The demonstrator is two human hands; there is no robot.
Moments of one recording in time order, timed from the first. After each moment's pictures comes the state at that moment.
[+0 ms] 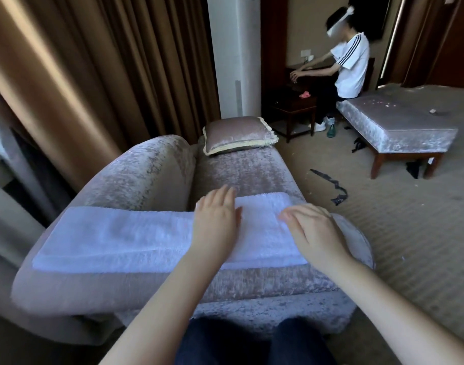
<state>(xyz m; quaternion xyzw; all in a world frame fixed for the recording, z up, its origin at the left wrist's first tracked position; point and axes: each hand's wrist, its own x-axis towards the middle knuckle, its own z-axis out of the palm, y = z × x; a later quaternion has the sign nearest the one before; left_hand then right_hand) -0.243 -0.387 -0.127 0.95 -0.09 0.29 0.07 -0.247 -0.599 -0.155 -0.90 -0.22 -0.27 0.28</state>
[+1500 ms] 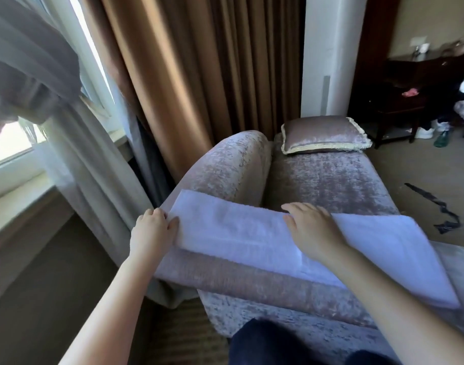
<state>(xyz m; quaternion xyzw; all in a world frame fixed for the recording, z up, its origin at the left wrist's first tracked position) -0.319 -0.113 -0.125 0.93 0.30 0.18 0.12 -0.206 -0.411 -0.144 -0.94 -0.28 -0.11 0.15</state>
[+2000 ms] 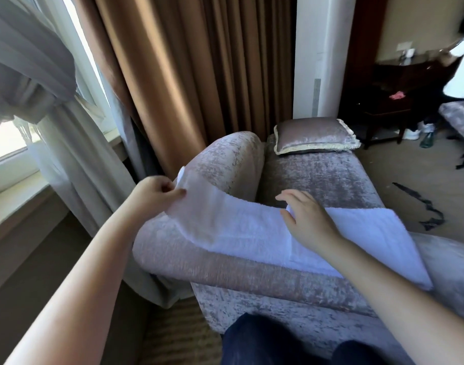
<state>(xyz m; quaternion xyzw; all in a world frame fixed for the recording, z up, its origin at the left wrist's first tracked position) -0.320 -0.139 -0.035 0.93 0.20 0.14 0.27 -0.212 -0.425 -0.137 -0.89 -0.32 -0.15 0.27</state>
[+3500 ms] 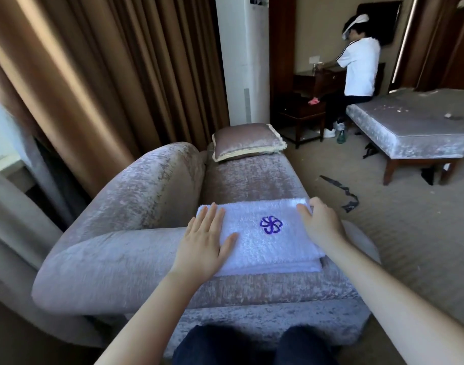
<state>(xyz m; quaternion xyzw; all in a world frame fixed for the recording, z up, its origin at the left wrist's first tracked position) -0.259 -0.338 -0.165 0.97 -0.10 0.19 0.07 -0.196 -0.597 -0.156 -0.92 0.01 -0.13 0.36</state>
